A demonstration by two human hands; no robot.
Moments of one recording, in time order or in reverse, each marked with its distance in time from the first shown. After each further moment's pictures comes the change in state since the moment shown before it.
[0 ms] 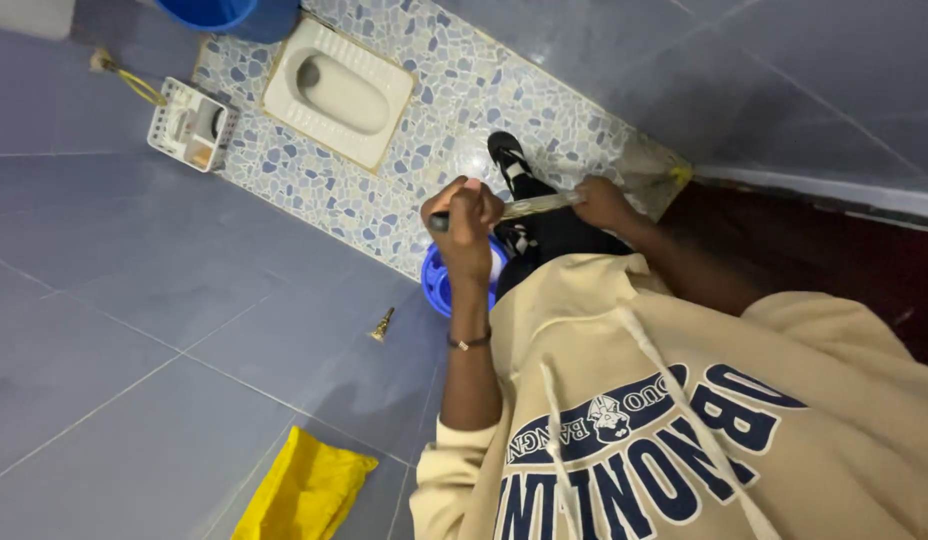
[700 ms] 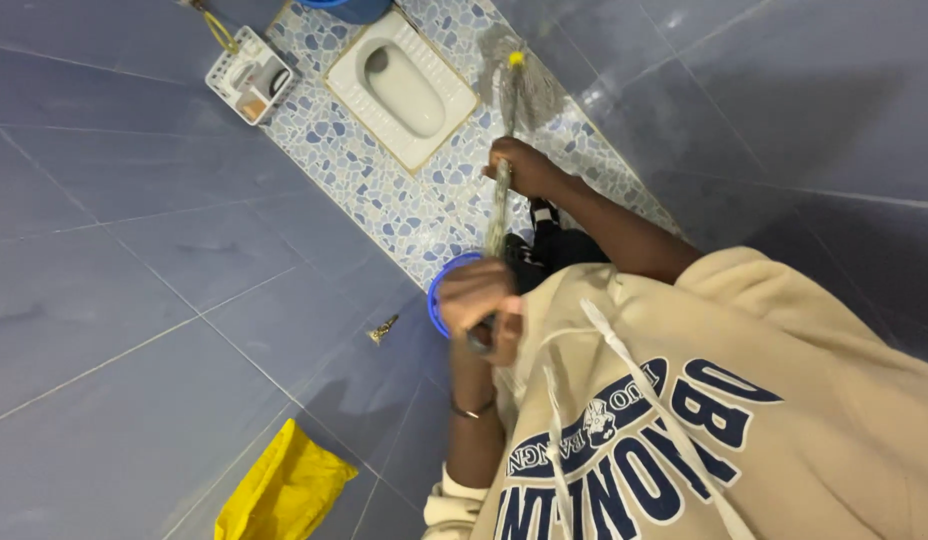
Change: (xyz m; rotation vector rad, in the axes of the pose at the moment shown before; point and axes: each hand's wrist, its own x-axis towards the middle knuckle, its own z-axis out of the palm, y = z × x) left_hand 0.030 0.105 0.017 0.582 -0.103 0.669; right_hand 0.257 -0.204 0.003 0.278 -0.310 -0.556
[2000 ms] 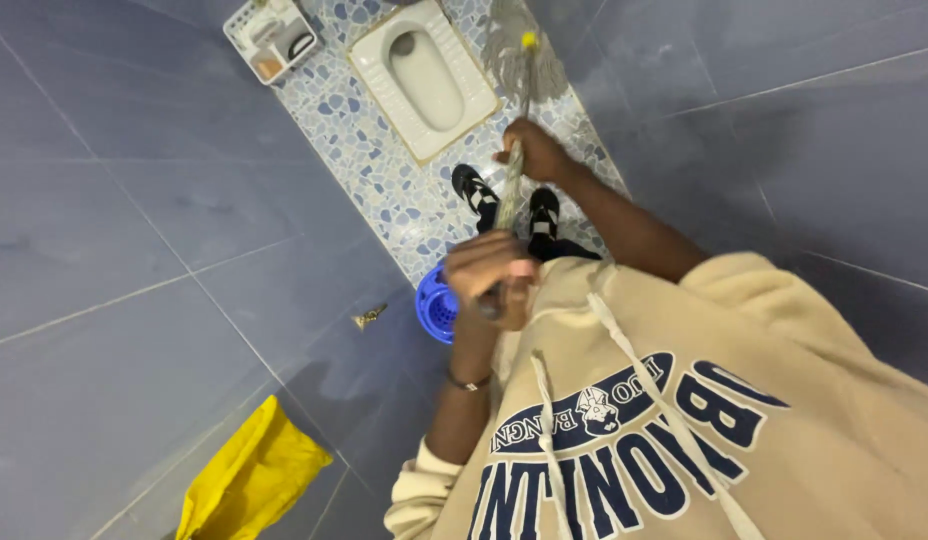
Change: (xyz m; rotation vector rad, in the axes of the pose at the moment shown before) left_hand 0.029 -0.018 -0.017 0.141 0.116 -0.005; right_hand 0.058 0.025 -0.002 -0.073 -0.075 -0.073
